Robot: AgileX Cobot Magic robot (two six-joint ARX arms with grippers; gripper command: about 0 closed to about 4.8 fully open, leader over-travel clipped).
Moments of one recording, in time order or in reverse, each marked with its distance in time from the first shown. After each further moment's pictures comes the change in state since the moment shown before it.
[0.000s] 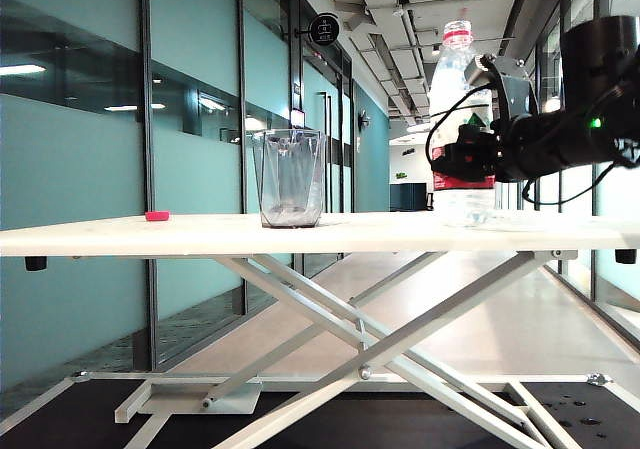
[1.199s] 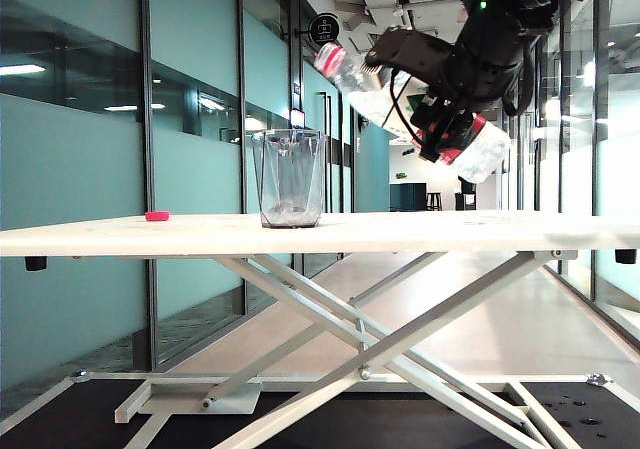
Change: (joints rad) left arm 0.000 0.000 0.000 -0.007 -0.089 0.061; right arm 0.268 -0.209 0.230 -0.790 0.670 -0.812
